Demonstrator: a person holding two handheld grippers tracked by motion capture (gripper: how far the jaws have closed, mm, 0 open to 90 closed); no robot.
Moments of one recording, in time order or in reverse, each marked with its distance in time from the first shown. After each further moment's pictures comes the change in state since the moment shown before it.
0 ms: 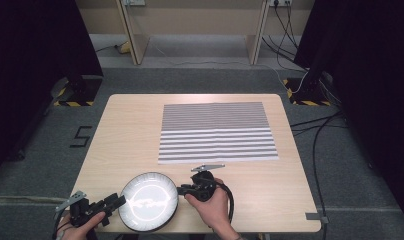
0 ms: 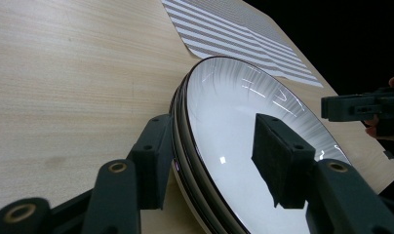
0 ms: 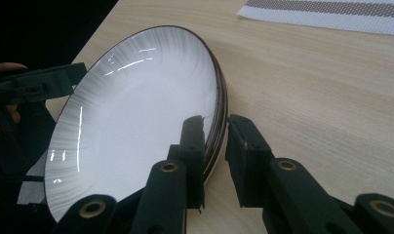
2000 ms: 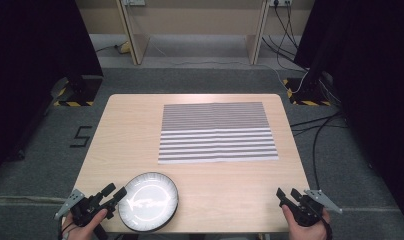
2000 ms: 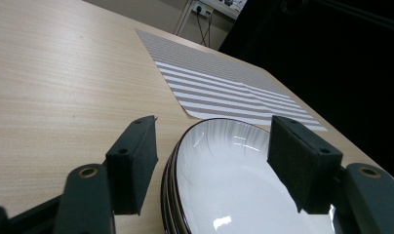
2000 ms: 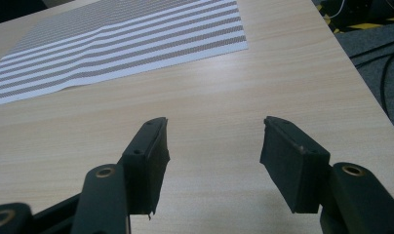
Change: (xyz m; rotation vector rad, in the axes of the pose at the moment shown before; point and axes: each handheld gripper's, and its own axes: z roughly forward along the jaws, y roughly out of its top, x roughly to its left) left arm -0.009 0.001 0.007 -0.234 0.020 0.089; right arm -0.147 -0.124 -0.183 -0.464 -0.603 0.215
